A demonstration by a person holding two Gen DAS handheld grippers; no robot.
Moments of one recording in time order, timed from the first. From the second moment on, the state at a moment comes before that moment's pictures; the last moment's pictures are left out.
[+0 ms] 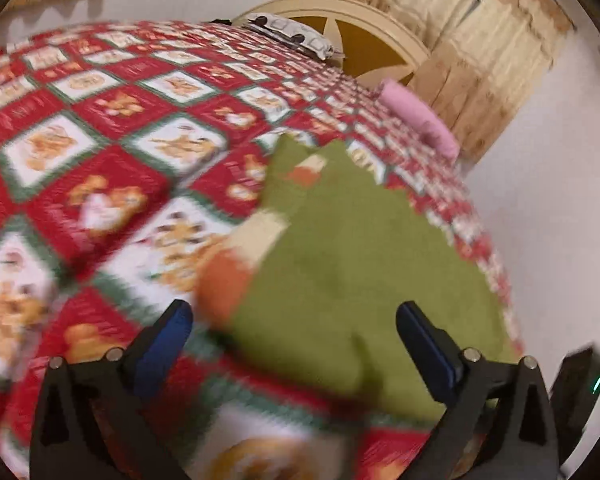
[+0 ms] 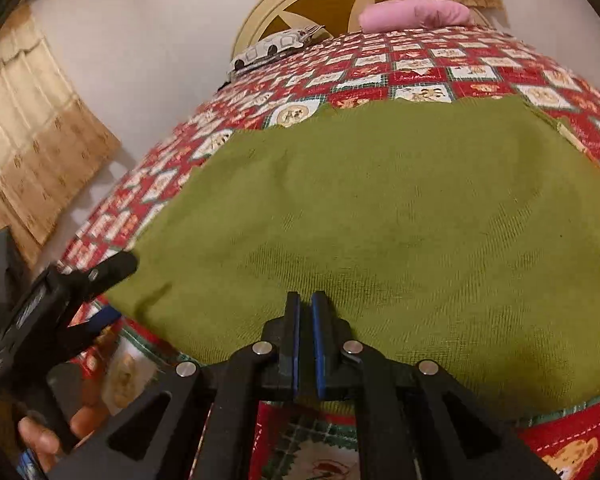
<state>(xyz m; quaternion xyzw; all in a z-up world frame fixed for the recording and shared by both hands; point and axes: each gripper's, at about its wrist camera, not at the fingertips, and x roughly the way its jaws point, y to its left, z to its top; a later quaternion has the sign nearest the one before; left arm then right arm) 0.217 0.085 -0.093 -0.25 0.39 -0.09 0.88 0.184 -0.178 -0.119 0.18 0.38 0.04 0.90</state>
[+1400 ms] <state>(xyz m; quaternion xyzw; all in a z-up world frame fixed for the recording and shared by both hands) 0.214 -0.116 -0.052 0.06 0.31 -0.25 0.91 0.133 -0.288 -0.116 0.35 0.32 -0.01 0.88</state>
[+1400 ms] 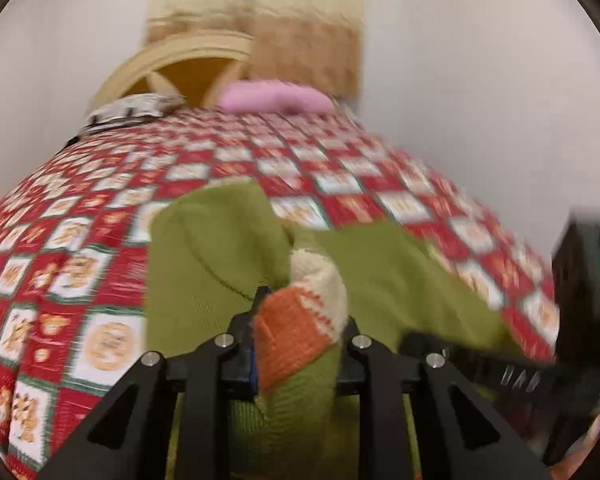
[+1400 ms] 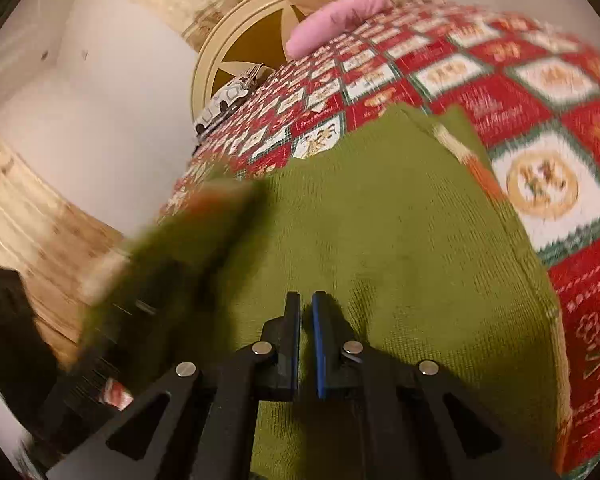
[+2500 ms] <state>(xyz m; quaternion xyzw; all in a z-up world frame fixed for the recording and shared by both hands) 0.193 -0.133 -0.035 0.03 0.30 -0.28 0.91 0.186 -0.226 -0.056 0.22 0.35 0.08 0.91</state>
